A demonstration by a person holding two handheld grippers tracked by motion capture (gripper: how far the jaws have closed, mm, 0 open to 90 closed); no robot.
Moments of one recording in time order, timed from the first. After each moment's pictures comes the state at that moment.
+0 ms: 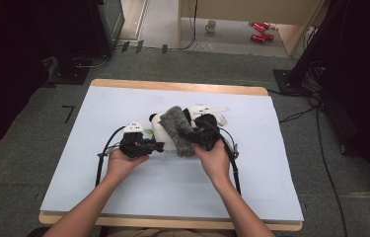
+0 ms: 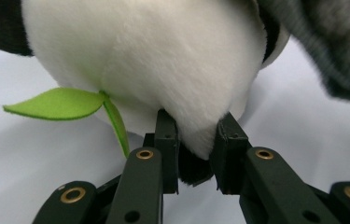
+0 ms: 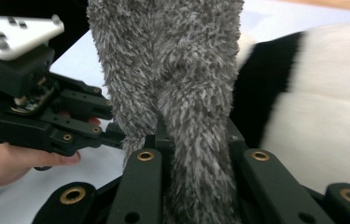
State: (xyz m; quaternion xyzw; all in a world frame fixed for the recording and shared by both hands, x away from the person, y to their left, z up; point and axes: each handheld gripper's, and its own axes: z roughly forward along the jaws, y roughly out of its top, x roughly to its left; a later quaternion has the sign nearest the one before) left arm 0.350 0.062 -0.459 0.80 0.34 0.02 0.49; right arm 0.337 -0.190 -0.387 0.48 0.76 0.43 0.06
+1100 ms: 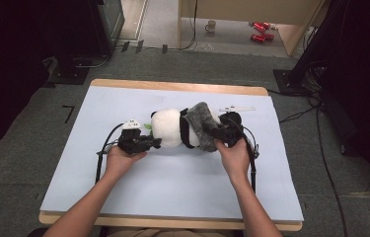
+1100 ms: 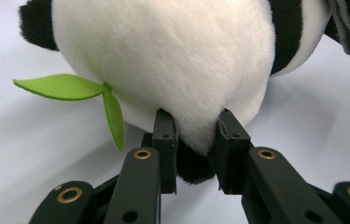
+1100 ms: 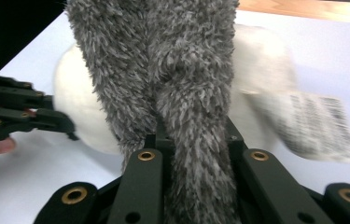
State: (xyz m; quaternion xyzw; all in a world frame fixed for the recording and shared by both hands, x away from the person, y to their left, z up) left arm 0.369 0.067 -0.469 0.80 0.36 0.02 0.48; right arm 0.345 -0.261 -0.392 0.54 0.73 0.42 0.11
